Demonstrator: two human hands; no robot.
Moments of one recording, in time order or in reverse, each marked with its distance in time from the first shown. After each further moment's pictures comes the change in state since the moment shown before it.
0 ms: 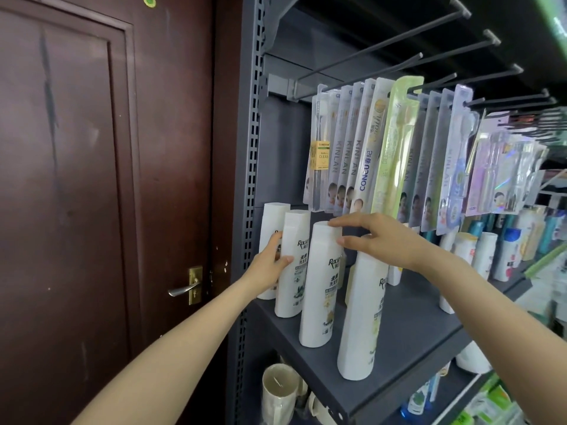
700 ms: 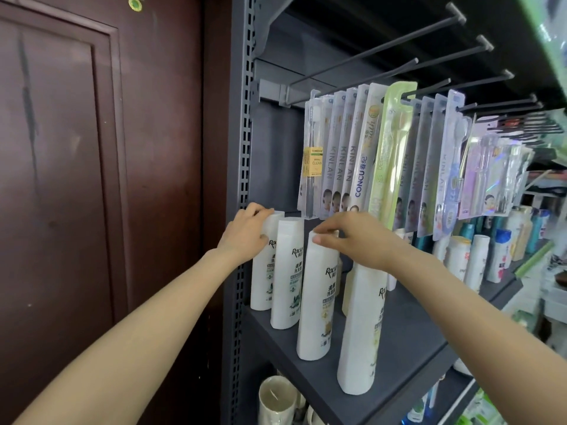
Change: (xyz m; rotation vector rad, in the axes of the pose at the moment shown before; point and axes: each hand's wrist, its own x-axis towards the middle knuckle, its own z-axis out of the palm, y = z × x) left_hand 0.048 0.024 -0.056 0.772 0.137 0.272; right_hand 0.021 -0.024 0.008 -0.212 0.042 0.004
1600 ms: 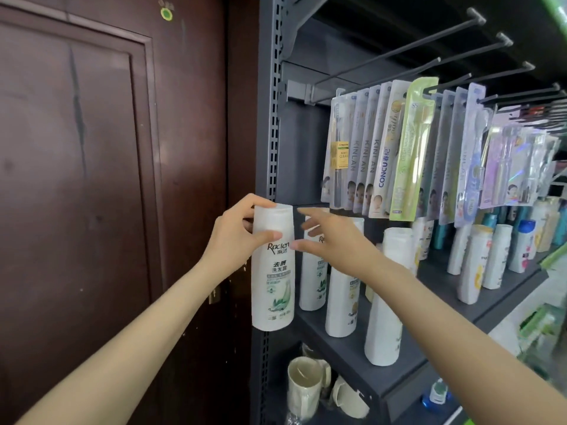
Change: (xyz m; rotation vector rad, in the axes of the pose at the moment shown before) left_hand -0.108 0.016 -0.080 -0.586 0.205 -0.071; right_hand -0.011 -0.075 0.037 0.282 0.092 -0.061
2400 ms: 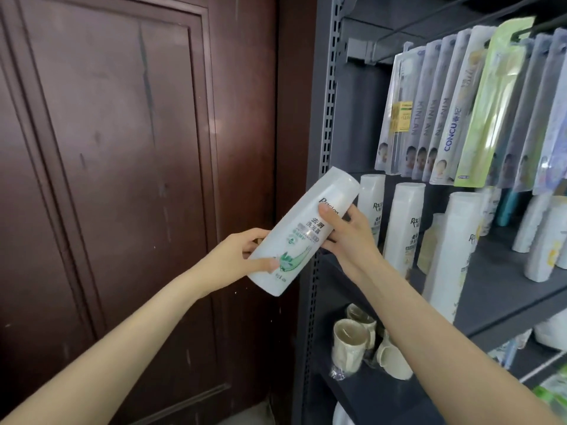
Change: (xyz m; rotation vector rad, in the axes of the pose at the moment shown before) left_hand -0.093 -0.044 -0.073 -0.004 -0.352 -0.332; right_hand -0.013 -0.039 0.091 1.335 0.181 0.298
